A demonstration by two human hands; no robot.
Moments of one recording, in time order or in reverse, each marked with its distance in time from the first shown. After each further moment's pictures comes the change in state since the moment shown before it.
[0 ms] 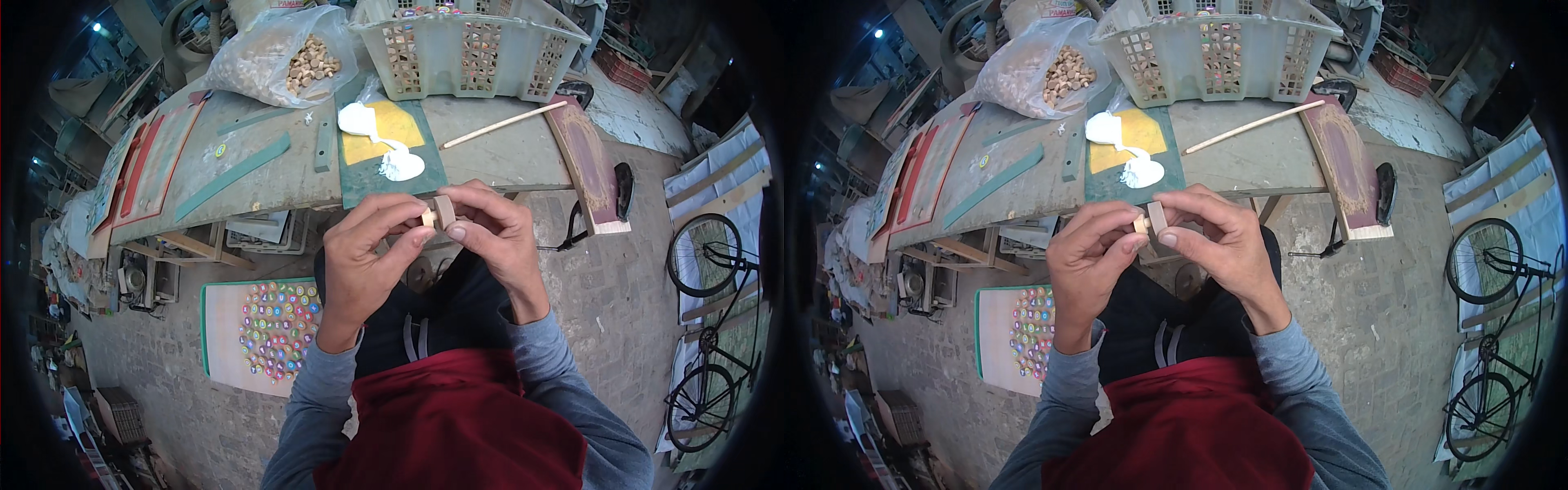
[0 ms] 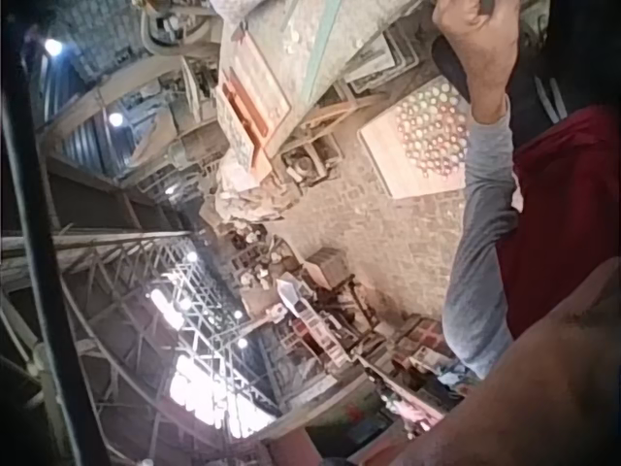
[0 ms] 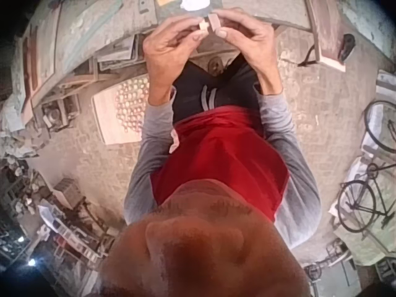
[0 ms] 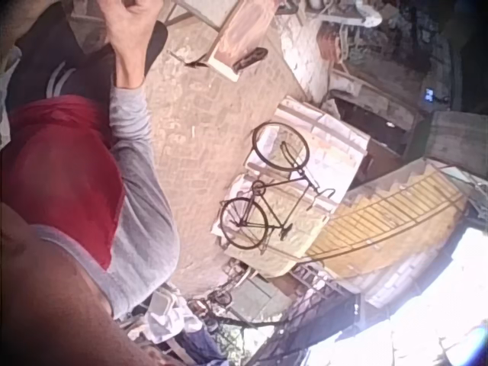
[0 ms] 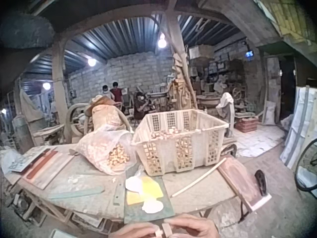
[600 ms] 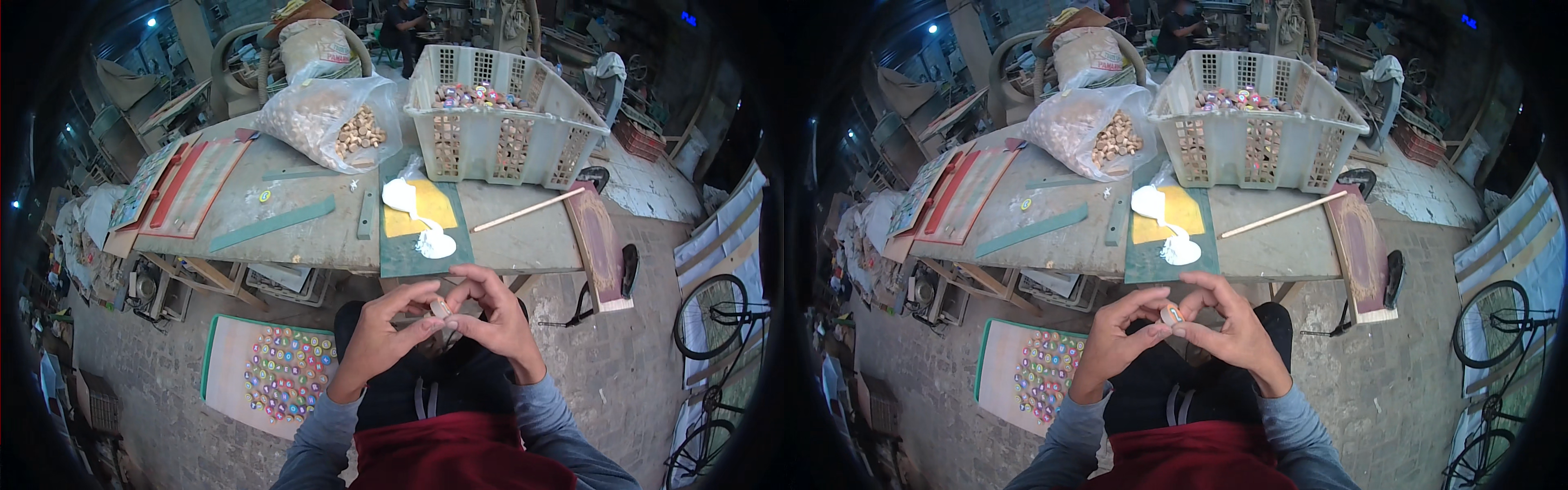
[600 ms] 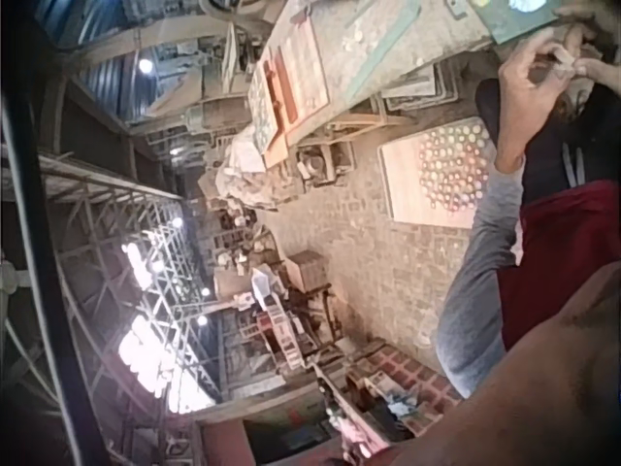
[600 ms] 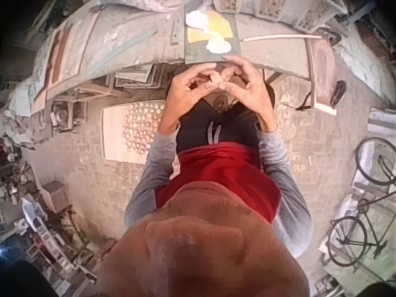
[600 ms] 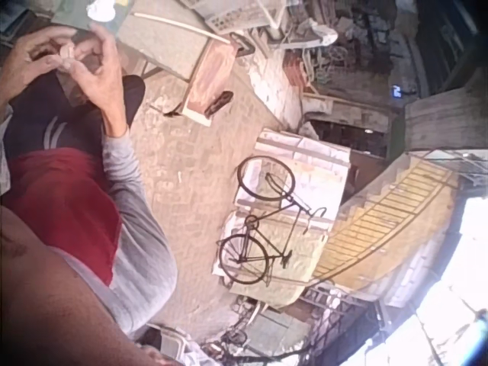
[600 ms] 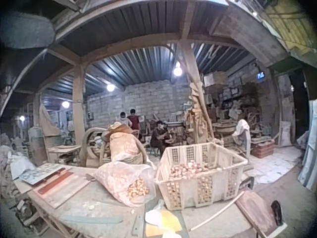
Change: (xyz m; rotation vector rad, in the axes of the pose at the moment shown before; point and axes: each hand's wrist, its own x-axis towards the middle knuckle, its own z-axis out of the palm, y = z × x) left_hand -0.022 -0.015 -0.030 -0.020 -0.197 -0.188; right_hand 0.000 0.002 0.015 -0.155 -0.154 0.044
